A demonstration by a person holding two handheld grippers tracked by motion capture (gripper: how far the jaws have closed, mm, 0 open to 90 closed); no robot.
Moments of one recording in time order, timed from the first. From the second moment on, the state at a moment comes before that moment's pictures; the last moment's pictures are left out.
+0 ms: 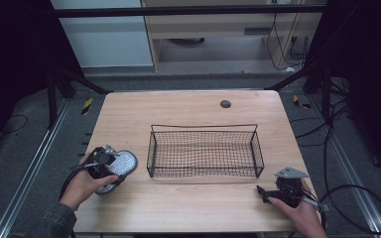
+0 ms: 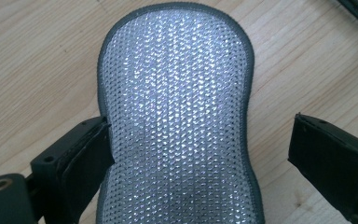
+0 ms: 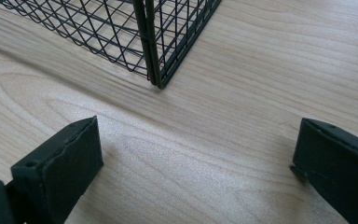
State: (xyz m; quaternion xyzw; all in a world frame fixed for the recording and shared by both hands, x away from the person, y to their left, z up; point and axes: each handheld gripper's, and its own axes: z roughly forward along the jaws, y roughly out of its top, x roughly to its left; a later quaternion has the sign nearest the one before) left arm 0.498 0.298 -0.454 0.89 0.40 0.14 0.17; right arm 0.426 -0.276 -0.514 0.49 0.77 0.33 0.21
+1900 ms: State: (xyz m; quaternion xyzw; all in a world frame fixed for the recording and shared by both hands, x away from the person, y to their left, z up) left arm 0.531 0.298 -0.471 0.90 0.41 0.07 0.10; right arm 0.424 -0.275 -0.513 0.49 0.78 0.33 0.21
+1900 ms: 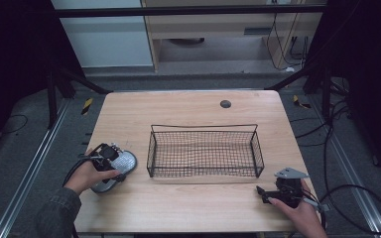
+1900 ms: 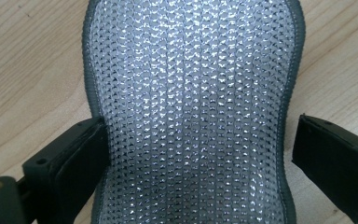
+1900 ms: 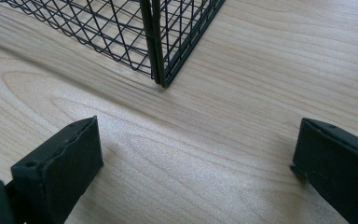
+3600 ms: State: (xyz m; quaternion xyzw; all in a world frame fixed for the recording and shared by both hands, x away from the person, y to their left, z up) left arm 0.528 0.311 -0.455 0.91 0.37 0.10 0.12; right arm 0.424 -0.275 -0.514 0.49 0.78 0.33 0.21
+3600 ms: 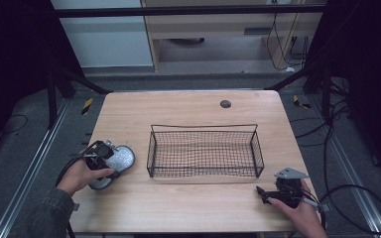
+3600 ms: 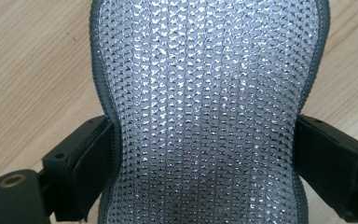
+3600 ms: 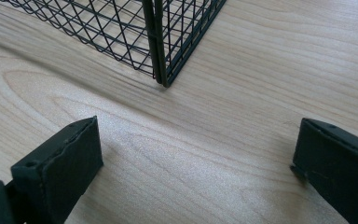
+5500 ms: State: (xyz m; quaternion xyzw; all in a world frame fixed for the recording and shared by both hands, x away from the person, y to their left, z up) left arm 0.518 0.187 -0.330 0.95 0.17 0.20 0.14; right arm 0.424 -0.275 -0.514 0.49 0.78 0.33 0.21
